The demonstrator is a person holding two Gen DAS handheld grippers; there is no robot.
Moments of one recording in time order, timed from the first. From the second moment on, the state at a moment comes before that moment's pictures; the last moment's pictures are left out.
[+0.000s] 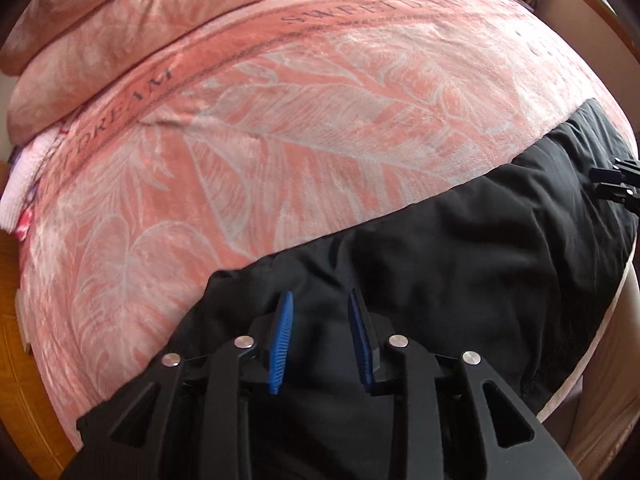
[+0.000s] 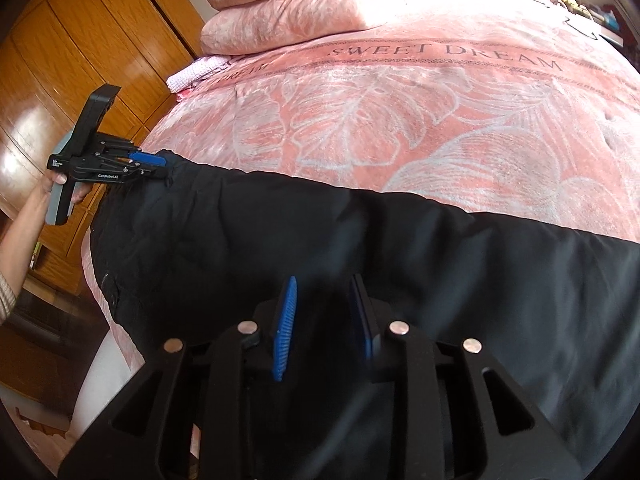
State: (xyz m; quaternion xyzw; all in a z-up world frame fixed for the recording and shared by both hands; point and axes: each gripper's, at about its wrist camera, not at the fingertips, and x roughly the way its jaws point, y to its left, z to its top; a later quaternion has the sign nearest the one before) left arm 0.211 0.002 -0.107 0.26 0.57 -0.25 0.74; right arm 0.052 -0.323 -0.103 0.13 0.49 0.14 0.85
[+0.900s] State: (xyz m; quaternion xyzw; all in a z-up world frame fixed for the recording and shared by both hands) left arm 0.049 0.258 -0.142 -0.34 0.58 -0.01 0.74; right arm -0.016 -0.246 -0.088 0.13 0.51 0.07 0.85
